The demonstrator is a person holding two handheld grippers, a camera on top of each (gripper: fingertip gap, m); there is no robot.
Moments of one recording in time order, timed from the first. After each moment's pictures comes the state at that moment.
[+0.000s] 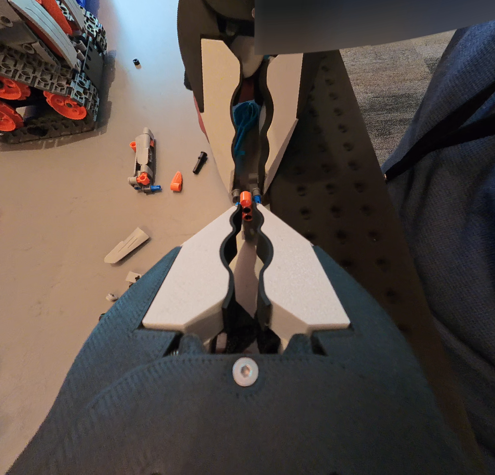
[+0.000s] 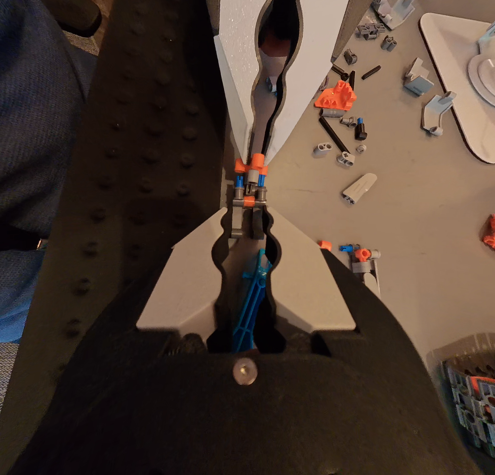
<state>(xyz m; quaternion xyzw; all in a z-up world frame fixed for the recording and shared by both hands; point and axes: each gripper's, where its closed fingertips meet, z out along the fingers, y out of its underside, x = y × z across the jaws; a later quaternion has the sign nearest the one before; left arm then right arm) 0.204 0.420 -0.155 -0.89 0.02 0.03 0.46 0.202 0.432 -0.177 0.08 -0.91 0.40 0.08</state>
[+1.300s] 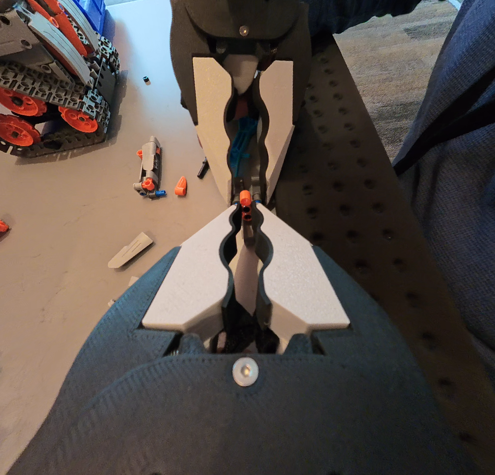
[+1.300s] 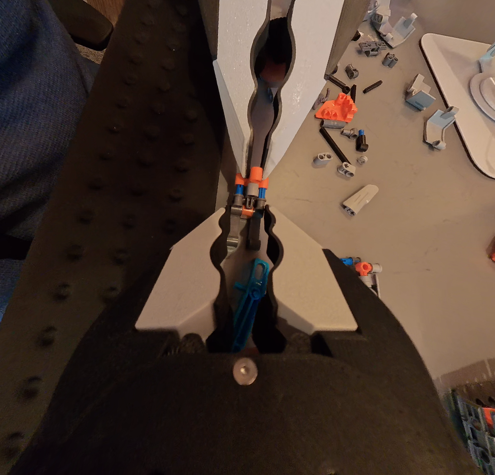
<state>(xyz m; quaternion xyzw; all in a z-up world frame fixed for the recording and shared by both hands) 0.201 0.422 -0.160 -0.87 0.03 0.05 0.48 0.199 0.425 -0.180 0.10 -0.90 0.43 0.07</state>
